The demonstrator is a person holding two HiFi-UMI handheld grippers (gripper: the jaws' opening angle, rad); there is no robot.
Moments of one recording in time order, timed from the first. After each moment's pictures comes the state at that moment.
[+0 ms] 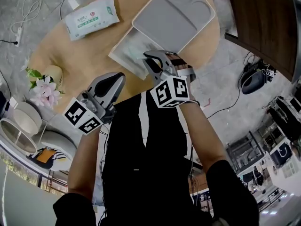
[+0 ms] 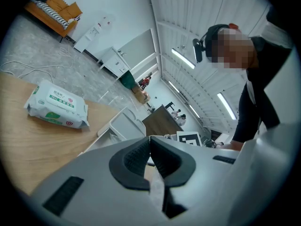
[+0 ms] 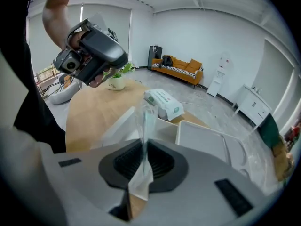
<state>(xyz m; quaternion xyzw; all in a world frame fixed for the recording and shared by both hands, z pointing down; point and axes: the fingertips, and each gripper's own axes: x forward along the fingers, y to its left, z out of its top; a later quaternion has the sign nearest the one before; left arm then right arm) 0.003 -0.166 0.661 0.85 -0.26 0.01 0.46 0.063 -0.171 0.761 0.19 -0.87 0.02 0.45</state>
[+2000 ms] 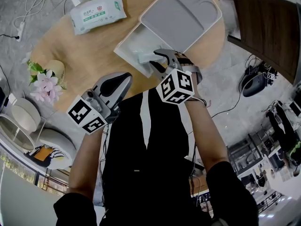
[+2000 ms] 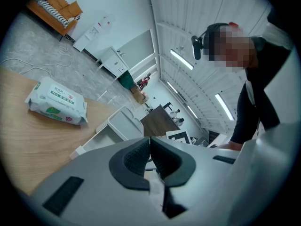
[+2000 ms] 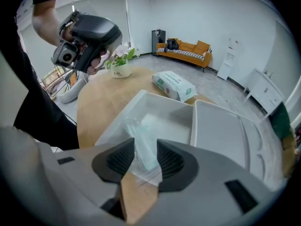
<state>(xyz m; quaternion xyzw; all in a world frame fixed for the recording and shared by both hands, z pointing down) 0.000 -0.151 0.661 0.85 -0.25 0.00 0.46 0.071 -0.143 0.791 0.13 -0.84 0.09 0.52</state>
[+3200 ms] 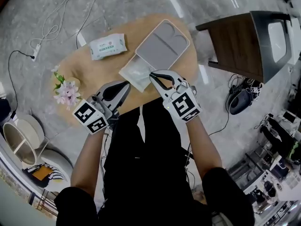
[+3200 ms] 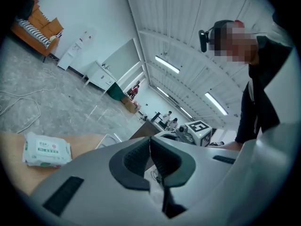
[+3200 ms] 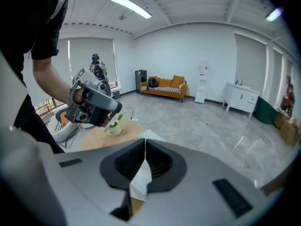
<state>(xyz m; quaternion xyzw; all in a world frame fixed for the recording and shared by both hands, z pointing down) -0.003 -0.185 0.507 0.89 -0.24 -0.03 0.38 0.067 -0.193 0.543 0.26 -0.91 0.11 0.31</state>
